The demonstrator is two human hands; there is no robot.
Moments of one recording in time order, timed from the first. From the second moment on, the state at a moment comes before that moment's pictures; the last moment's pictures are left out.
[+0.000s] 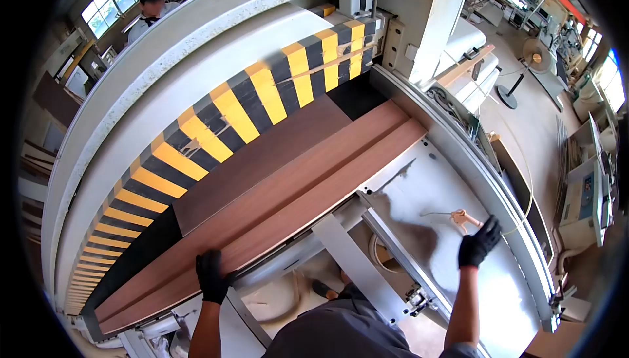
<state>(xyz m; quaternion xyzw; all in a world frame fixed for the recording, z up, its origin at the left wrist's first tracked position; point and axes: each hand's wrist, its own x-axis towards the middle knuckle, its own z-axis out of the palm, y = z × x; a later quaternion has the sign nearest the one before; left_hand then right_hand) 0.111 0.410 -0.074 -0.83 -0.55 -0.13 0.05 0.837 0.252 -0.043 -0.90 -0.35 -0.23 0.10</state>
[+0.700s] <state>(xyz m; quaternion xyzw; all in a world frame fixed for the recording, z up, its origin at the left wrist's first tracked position) 0.126 0.391 -0.032 -0.78 -0.59 -0.18 0.04 0.582 0.269 -0.079 -0.60 -0.79 0.08 0.08</state>
